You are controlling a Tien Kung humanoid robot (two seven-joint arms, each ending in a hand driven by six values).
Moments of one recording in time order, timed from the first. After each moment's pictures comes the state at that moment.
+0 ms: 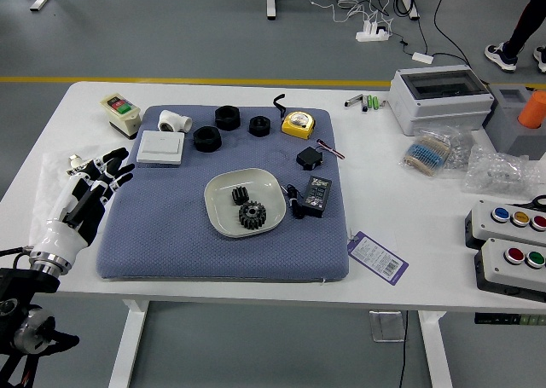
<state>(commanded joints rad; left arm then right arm) -0.10 0.05 -1.60 -1.27 1.13 -0.21 -0.14 -0.01 -0.22 0.45 0.25 0.41 -0.31 0.03</state>
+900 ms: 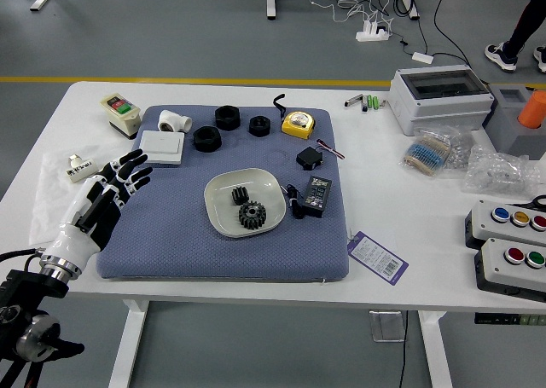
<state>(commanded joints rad) -0.05 0.08 -1.52 -1.37 1.07 -0.23 -0.10 -0.02 -0.22 0.43 0.25 0.41 -0.31 0.03</state>
